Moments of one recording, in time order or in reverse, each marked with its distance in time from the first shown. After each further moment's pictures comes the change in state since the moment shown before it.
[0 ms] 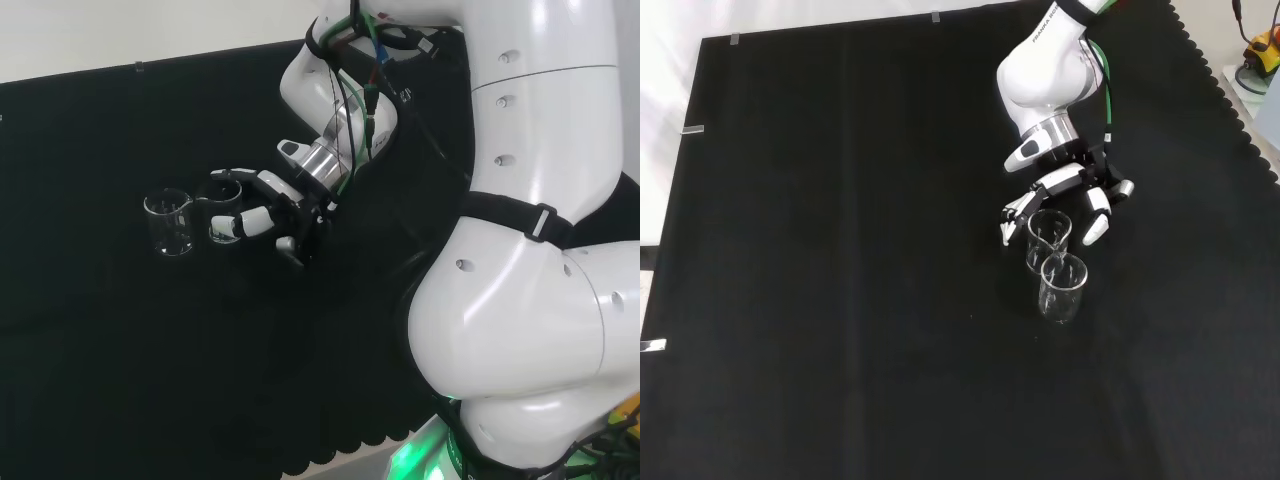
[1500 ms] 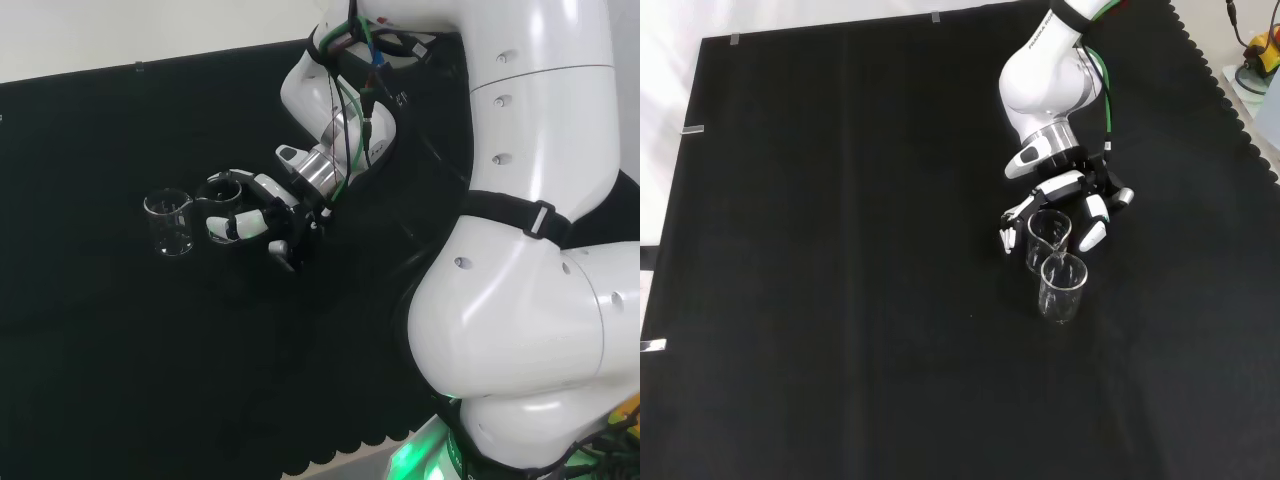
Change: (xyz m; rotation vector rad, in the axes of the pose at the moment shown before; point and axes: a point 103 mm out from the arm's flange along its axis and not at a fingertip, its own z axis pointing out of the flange) arm -0.001 0.006 0.012 -0.032 0.049 0.004
